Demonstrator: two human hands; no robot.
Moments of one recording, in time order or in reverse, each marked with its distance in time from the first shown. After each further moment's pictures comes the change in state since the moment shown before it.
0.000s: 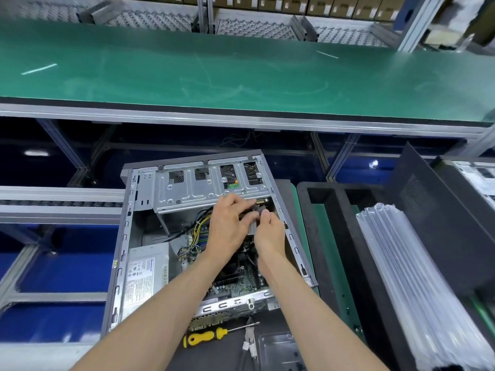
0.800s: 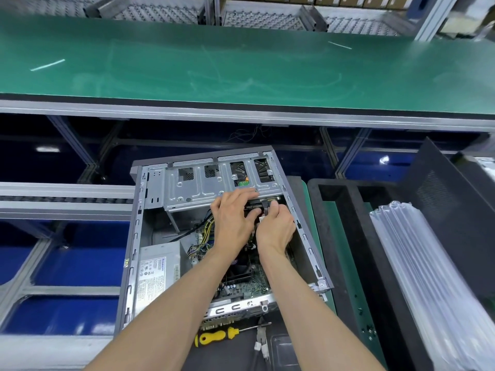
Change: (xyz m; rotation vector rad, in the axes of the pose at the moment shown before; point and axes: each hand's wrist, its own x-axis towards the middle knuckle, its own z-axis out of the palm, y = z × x) left_hand 0.004 -0.024 0.005 0.153 0.032 -0.002; right_hand 0.005 -0.006 0.022 -0.309 0.297 -0.204
